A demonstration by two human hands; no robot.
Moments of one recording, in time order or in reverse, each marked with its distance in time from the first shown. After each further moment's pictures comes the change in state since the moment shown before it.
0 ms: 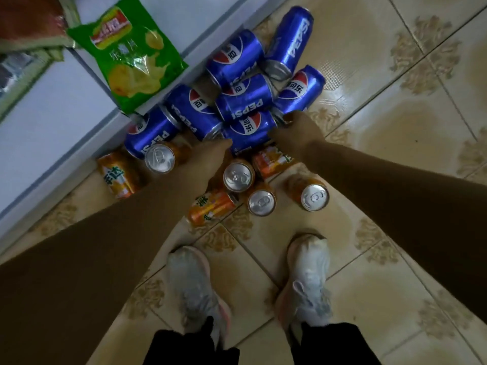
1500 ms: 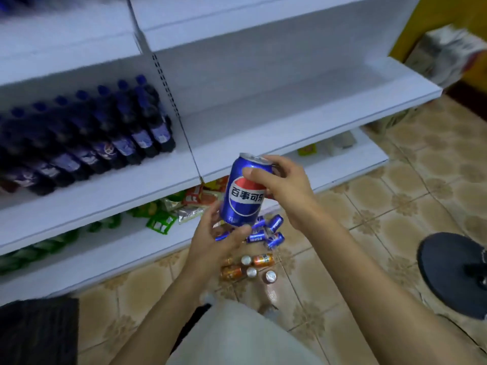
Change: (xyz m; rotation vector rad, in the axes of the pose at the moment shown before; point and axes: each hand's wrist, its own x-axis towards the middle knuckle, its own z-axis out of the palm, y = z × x) left_hand -0.770 0.073 -0.097 -0.368 0.120 0.849; right_hand -0.661 -0.265 -0.331 0.578 -0.162 -0.681
